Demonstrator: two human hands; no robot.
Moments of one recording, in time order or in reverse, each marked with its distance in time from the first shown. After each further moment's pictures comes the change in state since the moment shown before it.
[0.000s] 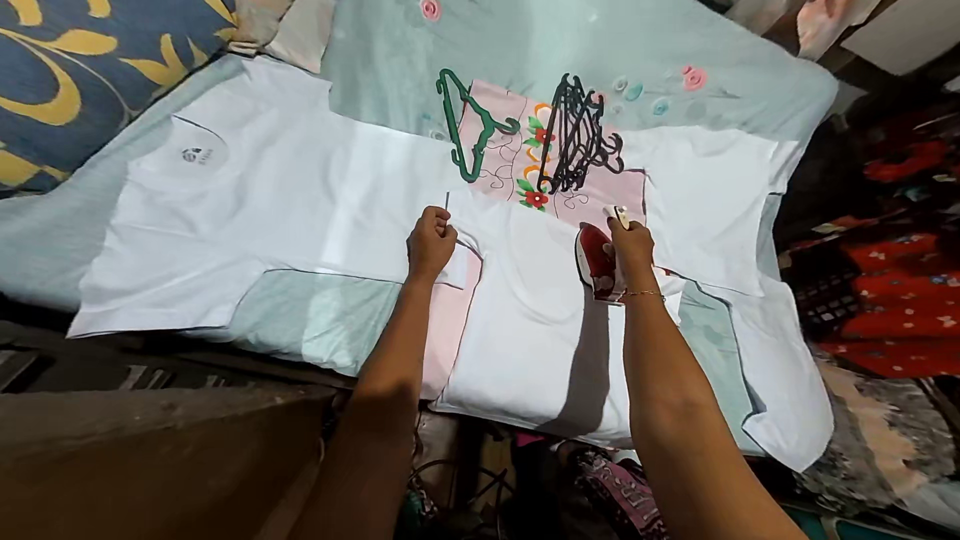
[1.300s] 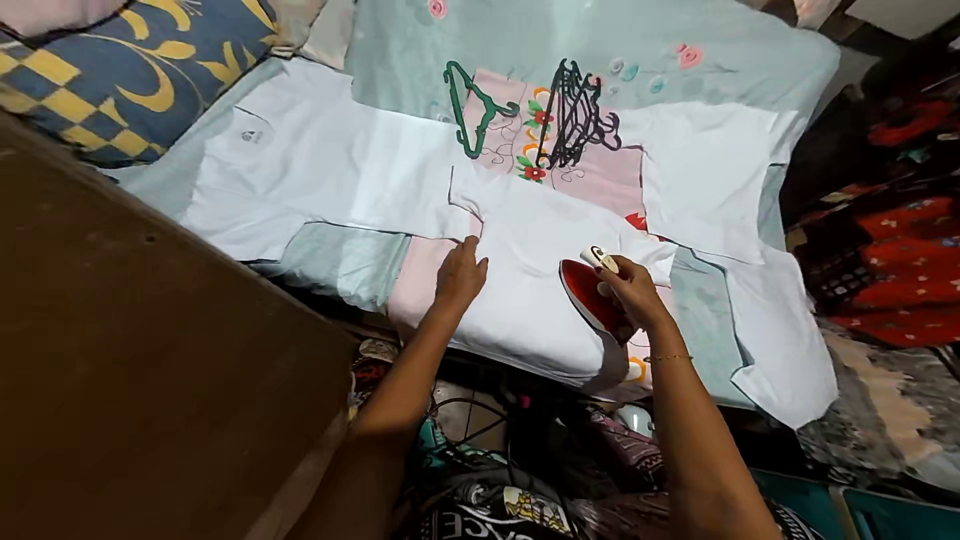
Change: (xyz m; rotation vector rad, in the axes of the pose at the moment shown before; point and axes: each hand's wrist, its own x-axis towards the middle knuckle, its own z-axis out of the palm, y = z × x) left_hand -0.139 0.052 0.002 0.378 -0.267 -0.018; right_hand -0.124 0.098 -0.057 0.174 -0.436 -0.254
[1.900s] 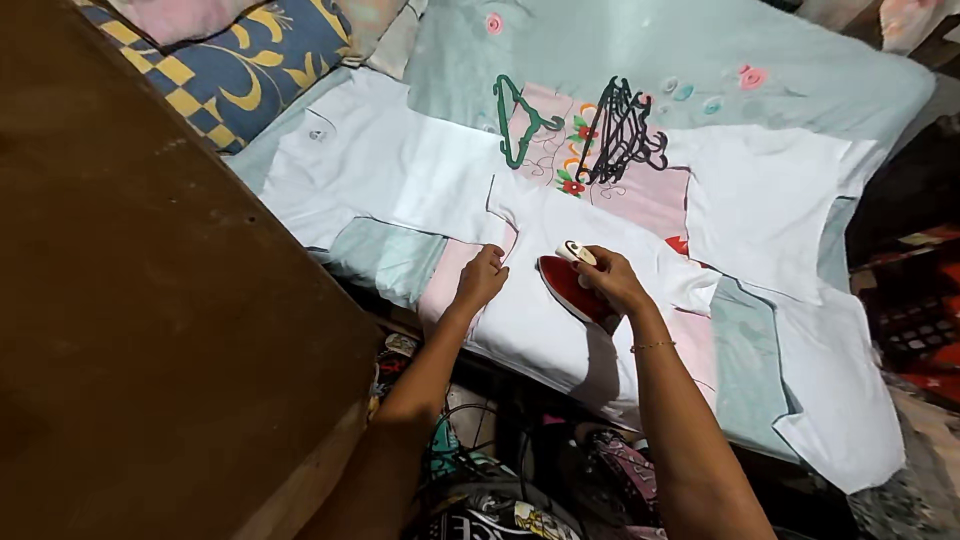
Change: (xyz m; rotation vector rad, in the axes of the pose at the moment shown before) left_hand 0.002 -0.028 -0.005 -0.291 0.008 -0.012; right_hand 0.033 -0.069 0.057 -0.058 -0.195 -0.151
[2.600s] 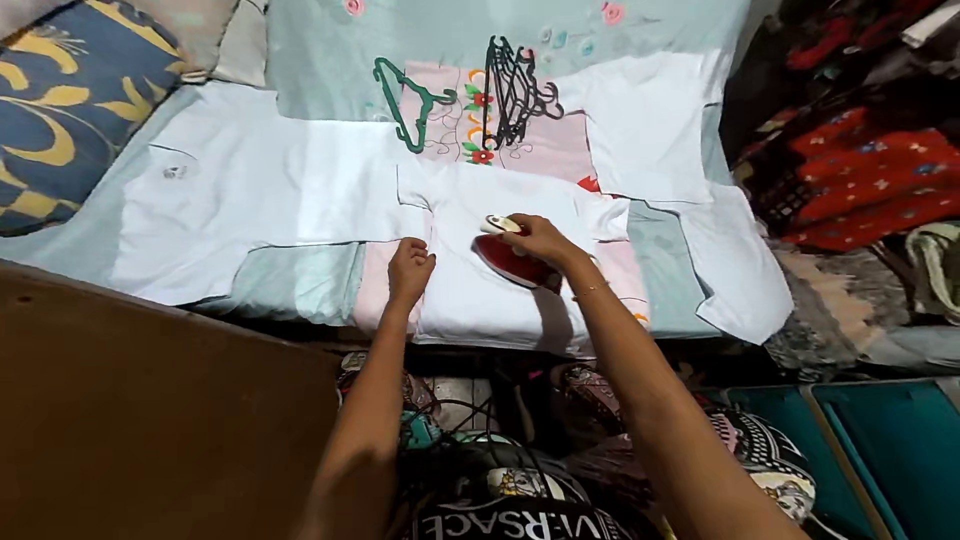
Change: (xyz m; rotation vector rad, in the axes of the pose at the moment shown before) left_hand -0.003 -0.007 0.002 -0.065 0.038 -0.014; right_hand -0.019 0.014 -0.008 -0.049 -0.022 -0.030
